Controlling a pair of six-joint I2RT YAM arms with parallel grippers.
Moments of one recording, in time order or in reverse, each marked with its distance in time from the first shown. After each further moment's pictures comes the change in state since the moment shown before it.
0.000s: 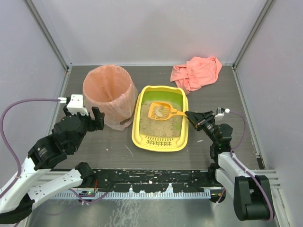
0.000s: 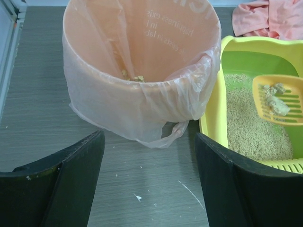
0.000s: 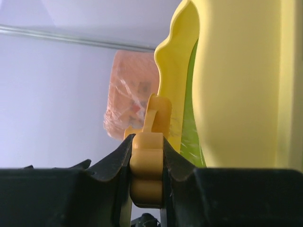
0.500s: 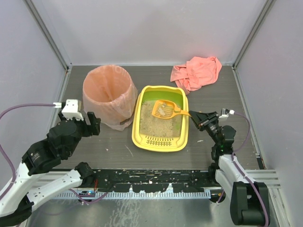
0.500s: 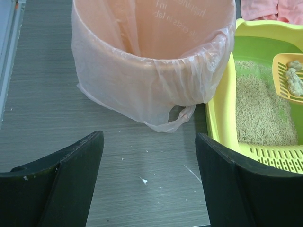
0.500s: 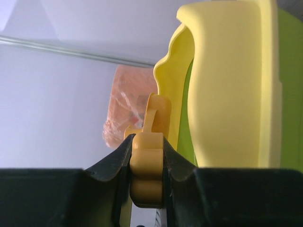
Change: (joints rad) left arm 0.000 -0.060 0.003 -0.143 0.009 -0.067; right arm -0.075 -0.067 -0.015 -0.025 -0.039 -0.010
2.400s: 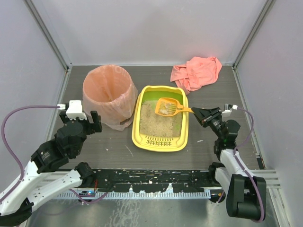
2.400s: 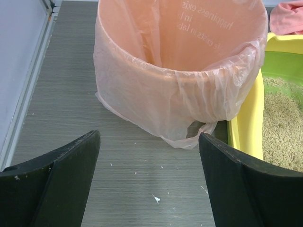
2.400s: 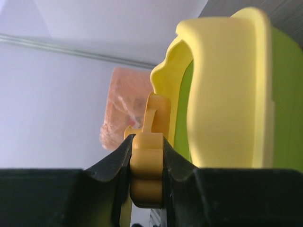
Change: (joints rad) left arm 0.000 -0.022 -0.124 0.147 -0.132 0.060; right arm -0.112 0.062 0.077 -0.050 -0.112 -0.045
